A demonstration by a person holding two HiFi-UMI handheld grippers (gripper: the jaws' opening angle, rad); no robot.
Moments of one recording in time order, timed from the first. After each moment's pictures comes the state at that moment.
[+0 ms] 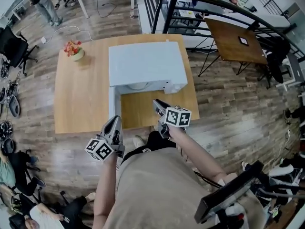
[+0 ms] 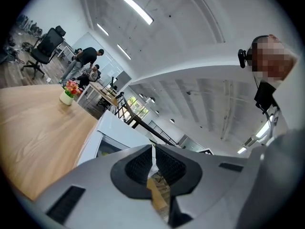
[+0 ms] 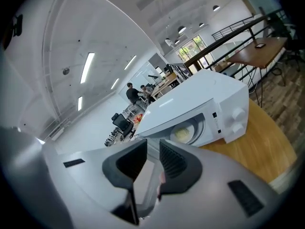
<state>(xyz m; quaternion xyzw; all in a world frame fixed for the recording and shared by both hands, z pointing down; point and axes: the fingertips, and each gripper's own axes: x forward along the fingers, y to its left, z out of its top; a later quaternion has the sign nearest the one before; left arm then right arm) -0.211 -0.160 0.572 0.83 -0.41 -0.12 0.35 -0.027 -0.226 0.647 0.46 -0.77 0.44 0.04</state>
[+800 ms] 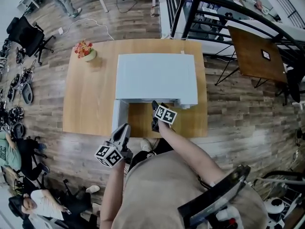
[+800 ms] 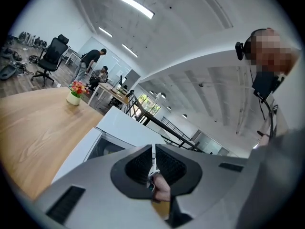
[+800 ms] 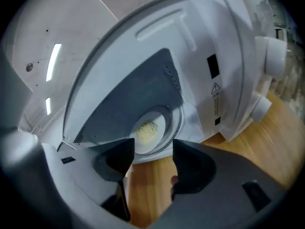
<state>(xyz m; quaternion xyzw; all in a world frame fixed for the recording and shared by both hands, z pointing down) -0.186 -0.207 0.590 0.80 -0.48 -0.07 0.37 -0.037 -0.337 0.829 0.55 -0.67 0.49 0.09</state>
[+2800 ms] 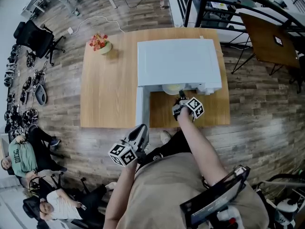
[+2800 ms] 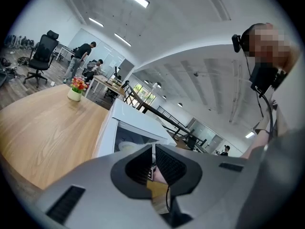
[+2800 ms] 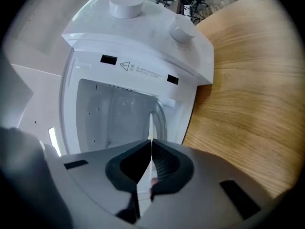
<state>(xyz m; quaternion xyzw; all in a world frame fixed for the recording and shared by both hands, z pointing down) -0.231 -0.147 0.620 0.82 -0.43 0.00 0.37 -0.026 -0.326 0.874 0.53 -0.52 0.63 -0.25</state>
